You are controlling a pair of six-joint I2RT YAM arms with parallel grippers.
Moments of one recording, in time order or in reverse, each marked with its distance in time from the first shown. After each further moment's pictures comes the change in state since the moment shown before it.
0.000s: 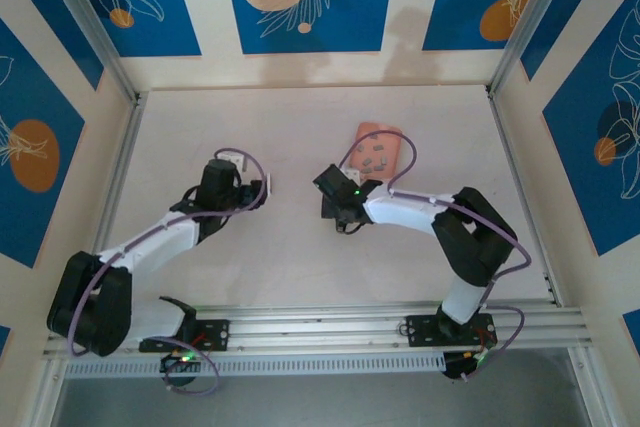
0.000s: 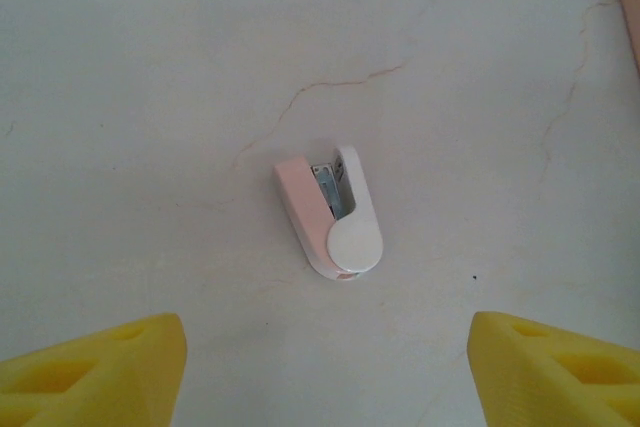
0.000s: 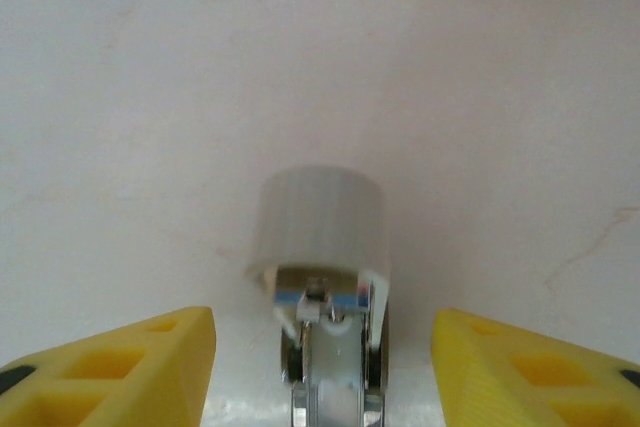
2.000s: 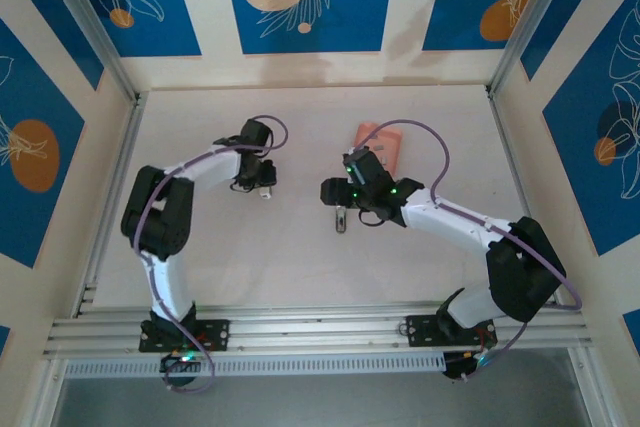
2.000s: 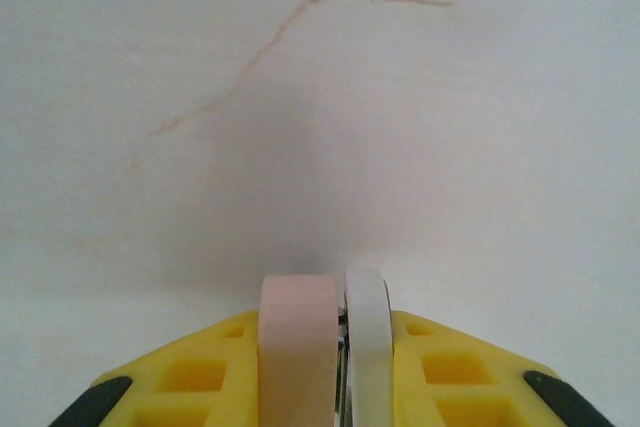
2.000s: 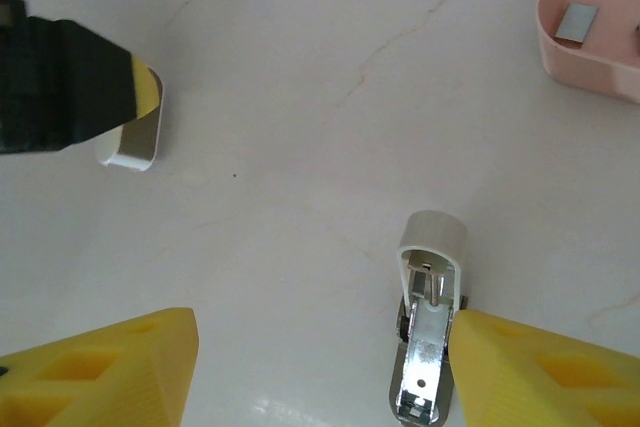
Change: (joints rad) left arm 0.026 0.579 0.586 -0.462 0.102 -0.187; right arm -0.110 -0.265 -0.101 0.139 -0.281 -0.137
